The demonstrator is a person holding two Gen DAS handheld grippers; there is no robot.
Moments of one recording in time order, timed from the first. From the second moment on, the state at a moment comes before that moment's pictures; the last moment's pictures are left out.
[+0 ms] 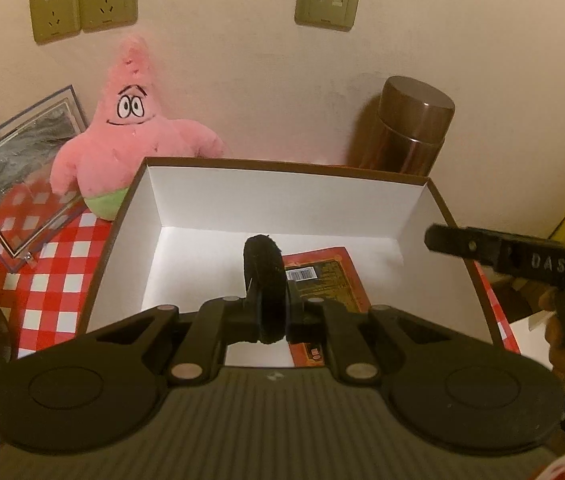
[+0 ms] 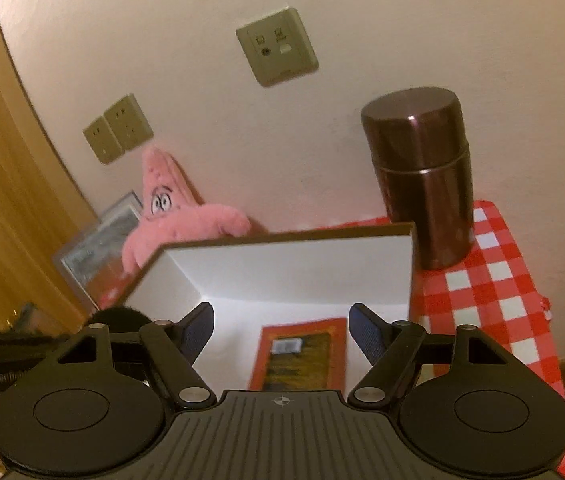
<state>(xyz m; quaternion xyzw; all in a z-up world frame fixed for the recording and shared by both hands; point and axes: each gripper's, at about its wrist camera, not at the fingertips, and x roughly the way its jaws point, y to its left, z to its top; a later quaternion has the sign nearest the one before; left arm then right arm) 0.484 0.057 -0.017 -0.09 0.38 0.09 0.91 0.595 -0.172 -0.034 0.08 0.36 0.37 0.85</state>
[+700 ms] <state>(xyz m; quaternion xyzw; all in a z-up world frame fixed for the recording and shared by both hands) 0.454 0.051 -0.002 -0.09 0.39 0.12 0.91 0.552 -0.218 -0.021 0.04 0.35 0.38 0.85</state>
